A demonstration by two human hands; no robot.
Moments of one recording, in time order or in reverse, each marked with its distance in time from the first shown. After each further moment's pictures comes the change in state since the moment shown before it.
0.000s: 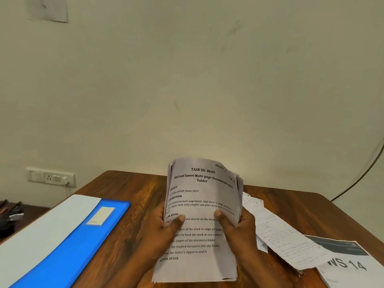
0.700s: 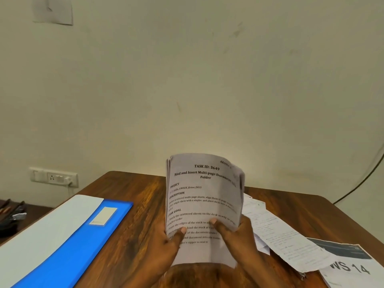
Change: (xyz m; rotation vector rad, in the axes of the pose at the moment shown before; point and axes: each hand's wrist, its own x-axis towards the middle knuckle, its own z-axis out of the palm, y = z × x) left_hand -0.014 -0.020 0.008 -0.047 0.007 0.000; right_hand -0.006 -0.001 0.004 -0.023 -0.084 0.055
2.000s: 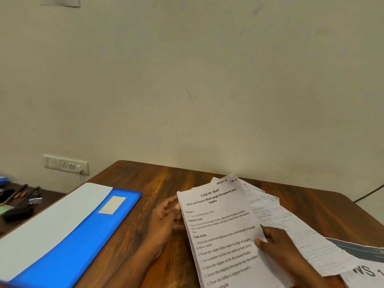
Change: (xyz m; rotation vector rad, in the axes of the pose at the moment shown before) left_hand 0.056 -0.033 -0.027 -0.036 0.084 -0.092; right_hand 0.049 0.077 -0.095 -0.482 -0.167 0.177
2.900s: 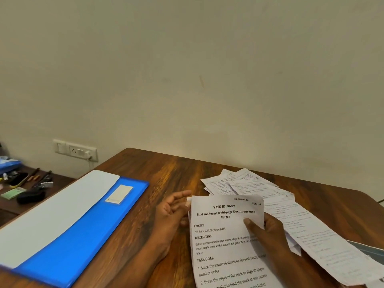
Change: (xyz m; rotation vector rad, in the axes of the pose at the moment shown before) left_hand 0.004 -0.015 -0.003 -0.221 -0.002 0.032; right_hand 0.034 -0.008 0.060 0.411 0.137 -0.024
